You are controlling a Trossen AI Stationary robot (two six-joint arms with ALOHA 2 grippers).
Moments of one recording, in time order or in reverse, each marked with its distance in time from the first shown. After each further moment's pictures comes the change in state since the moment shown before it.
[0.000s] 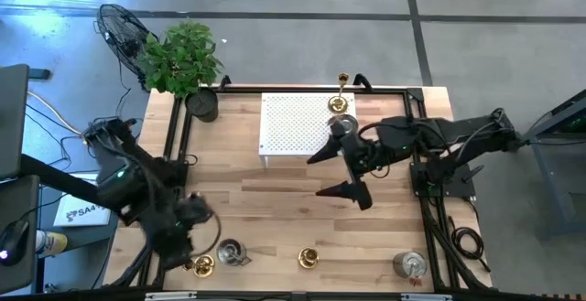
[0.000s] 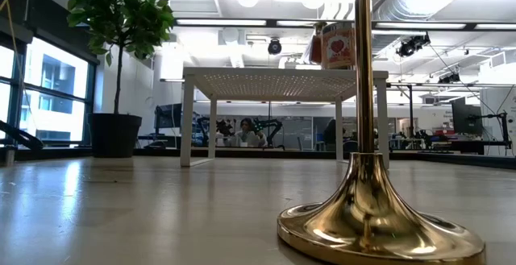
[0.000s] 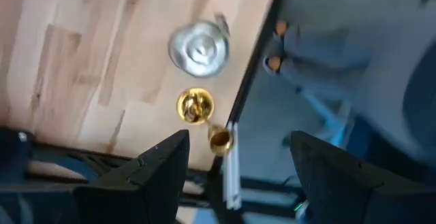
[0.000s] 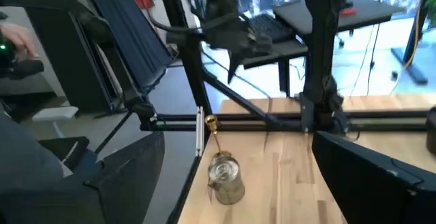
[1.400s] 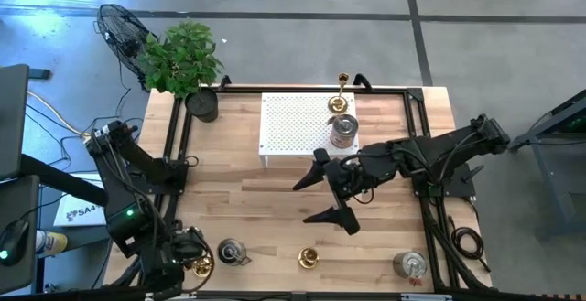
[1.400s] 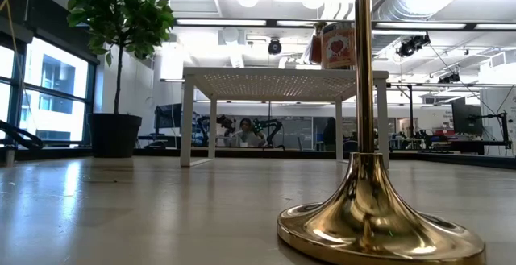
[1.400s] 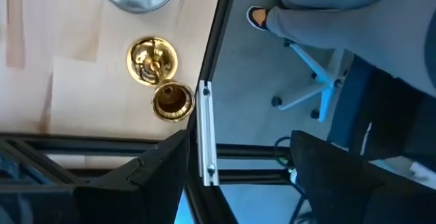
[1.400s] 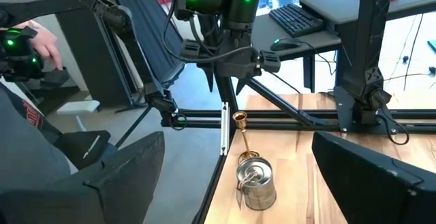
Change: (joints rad) left arm -0.133 0.003 -0.274 0.307 0.124 -0.136; right arm 0.091 0.112 0.000 0.124 0.016 0.027
